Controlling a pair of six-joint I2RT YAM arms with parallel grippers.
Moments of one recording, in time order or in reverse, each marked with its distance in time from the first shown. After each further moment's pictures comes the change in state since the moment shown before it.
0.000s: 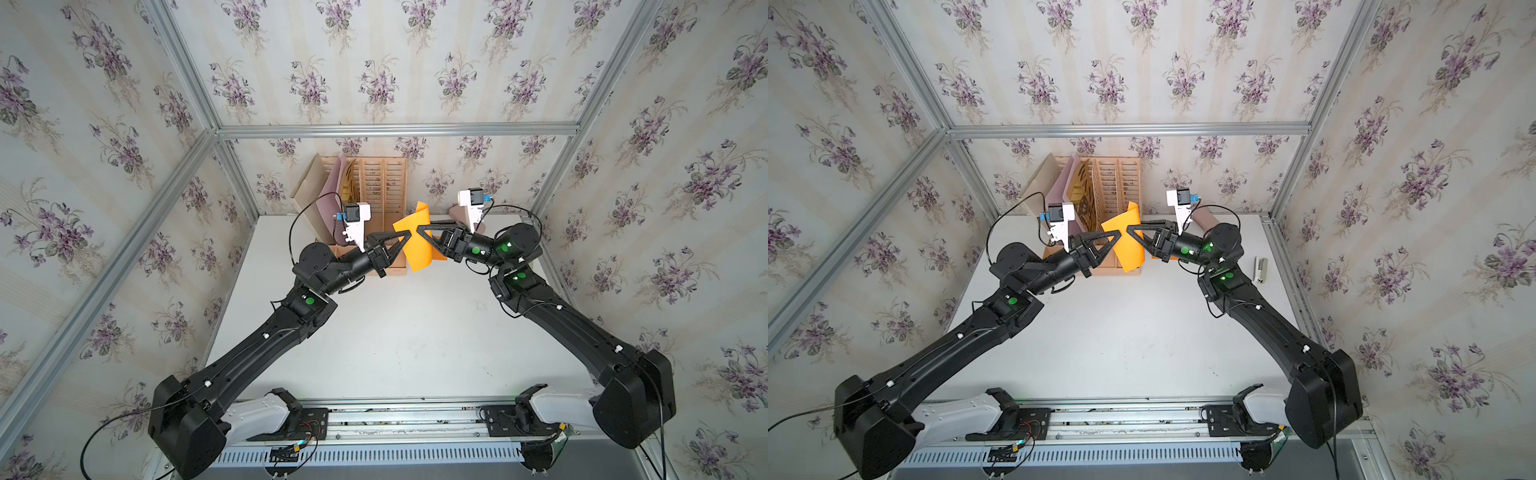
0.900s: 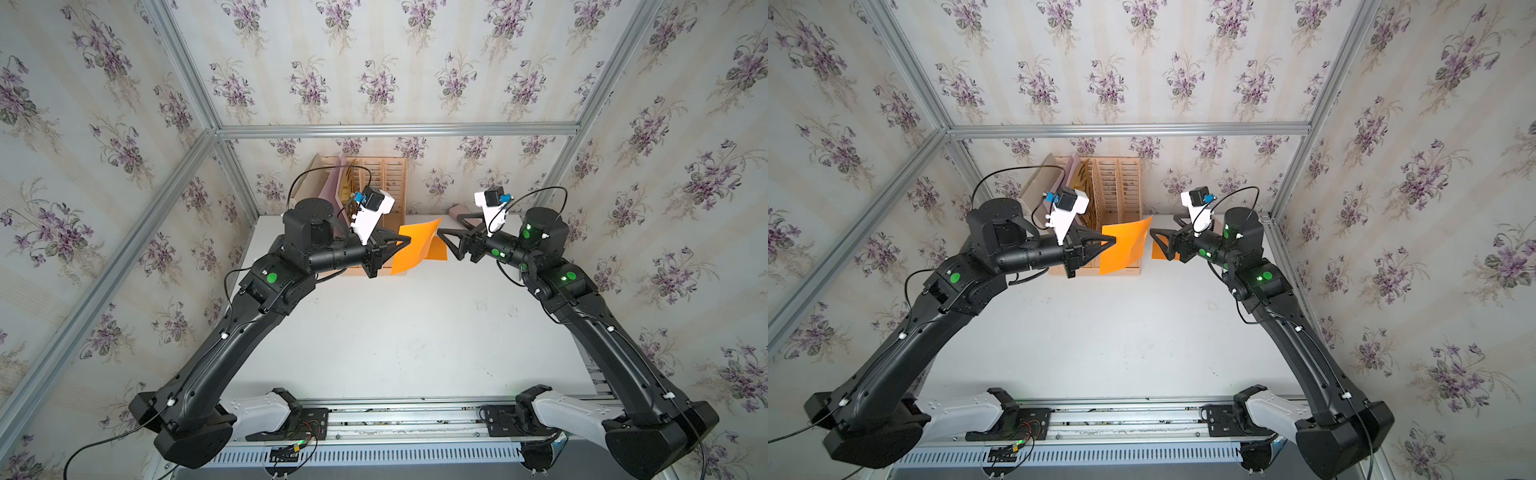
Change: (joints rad) left arm -0.013 0.047 0.602 -1.047 0.117 0.563; right arm -0.105 -0.150 0.214 -0.895 0.343 -0.735
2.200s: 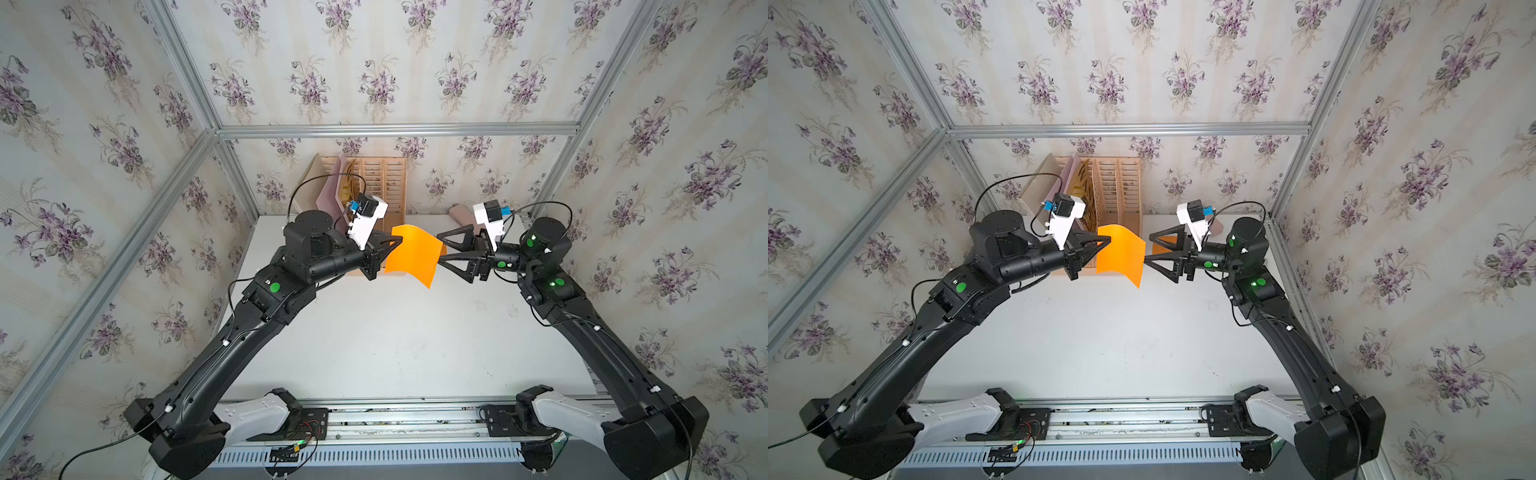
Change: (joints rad) left arm 0.000 -0.047 -0.140 0.132 -0.168 -0.014; right arm -0.032 -0.012 -0.172 0.409 -0.608 0.222
